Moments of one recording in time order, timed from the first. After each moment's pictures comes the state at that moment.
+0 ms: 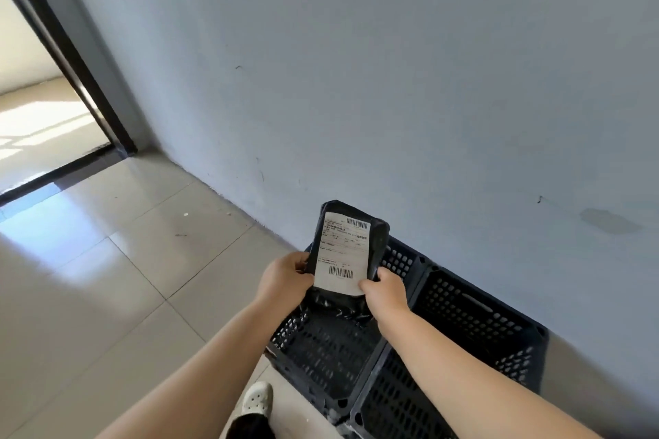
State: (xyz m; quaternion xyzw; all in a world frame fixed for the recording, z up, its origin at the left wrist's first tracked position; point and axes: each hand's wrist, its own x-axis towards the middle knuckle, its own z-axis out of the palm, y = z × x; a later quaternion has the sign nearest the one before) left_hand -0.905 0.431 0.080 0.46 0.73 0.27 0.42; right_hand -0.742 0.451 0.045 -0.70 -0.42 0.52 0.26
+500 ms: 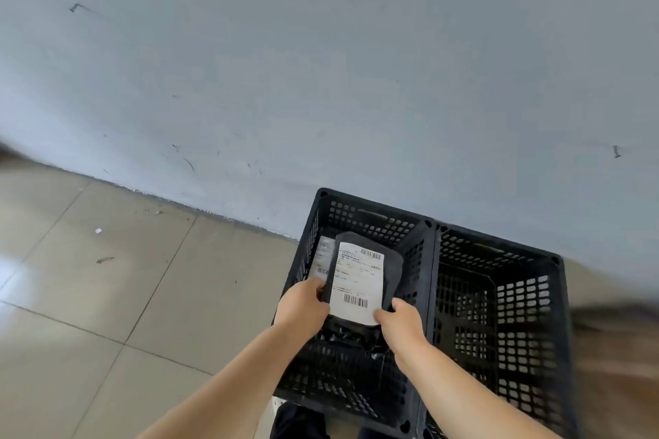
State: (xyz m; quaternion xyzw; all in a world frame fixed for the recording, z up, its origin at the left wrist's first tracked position) left_hand -0.964 0.602 -0.050 0.61 0.63 -0.02 0.47; right_hand -0.805 0.540 -0.070 -0.82 -0.19 0.50 0.20
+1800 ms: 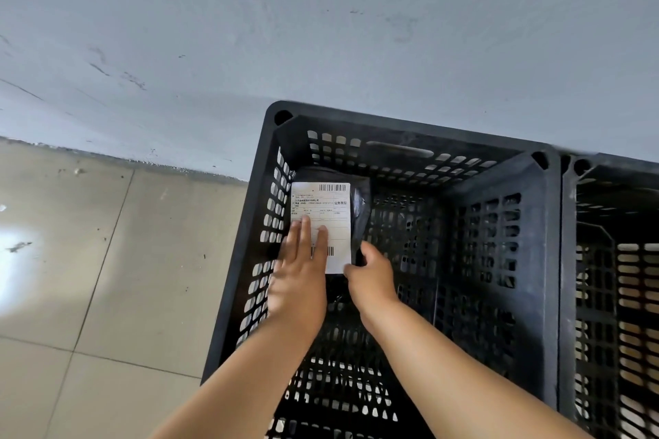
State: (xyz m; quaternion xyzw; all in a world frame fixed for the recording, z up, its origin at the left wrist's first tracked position) left_hand -0.895 0.713 -0.386 0.77 0.54 -0.27 0.23; right_hand -0.796 0.681 -0.399 -0.77 -0.11 0.56 0.28
